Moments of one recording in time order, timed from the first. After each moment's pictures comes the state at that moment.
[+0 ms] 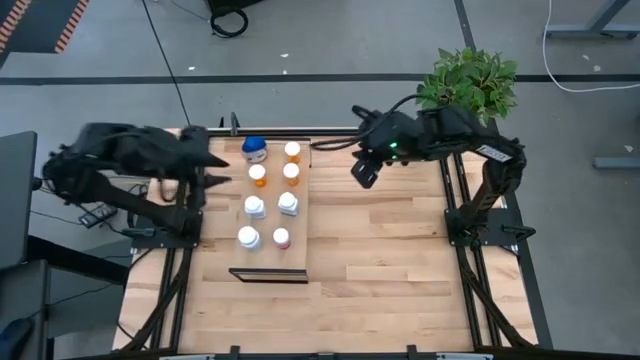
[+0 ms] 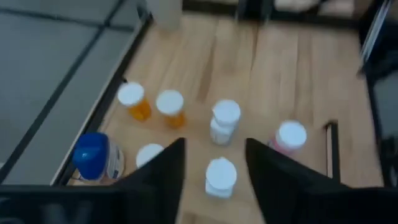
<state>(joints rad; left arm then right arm) -0.11 1.12 1.77 -1.36 -0.29 -0.20 0.03 1.74 2.35 -1.50 0.41 0.50</state>
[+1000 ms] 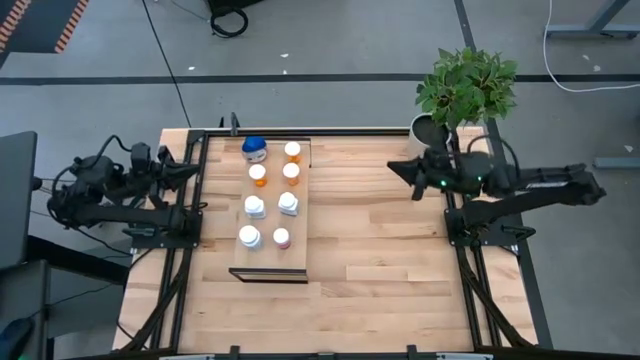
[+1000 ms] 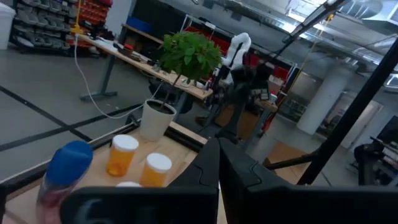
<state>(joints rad) -0.05 0.17 0.79 -0.54 -0.35 -0.41 0.03 0.71 0.74 -0.14 0.39 0.61</state>
